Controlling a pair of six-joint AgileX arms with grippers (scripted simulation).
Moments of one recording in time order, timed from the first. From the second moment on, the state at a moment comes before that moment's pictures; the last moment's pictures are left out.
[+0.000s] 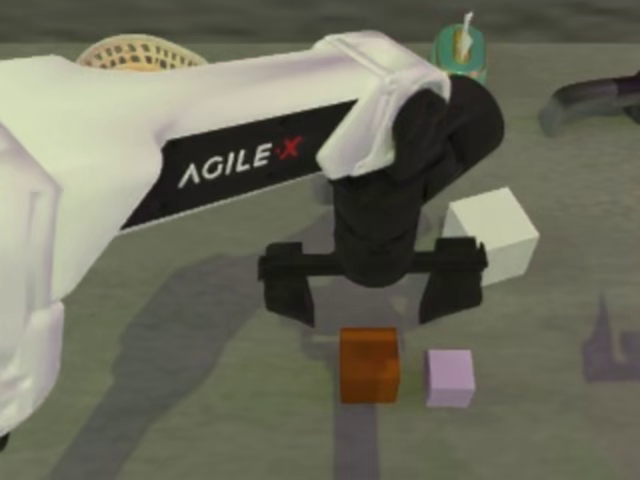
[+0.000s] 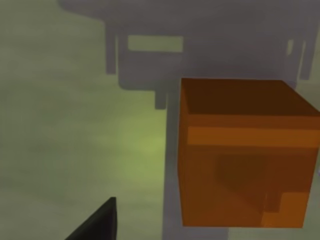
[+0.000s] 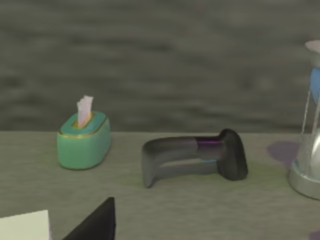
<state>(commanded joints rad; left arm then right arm) -0.86 2.11 1.73 -1.18 -0.01 -0.86 0.01 0.00 0.00 0.00 0.00 0.00</state>
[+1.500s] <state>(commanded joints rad) -0.11 0.36 0.26 -0.24 -0.02 -0.25 0.31 1.88 1.58 -1.06 0.00 0.04</state>
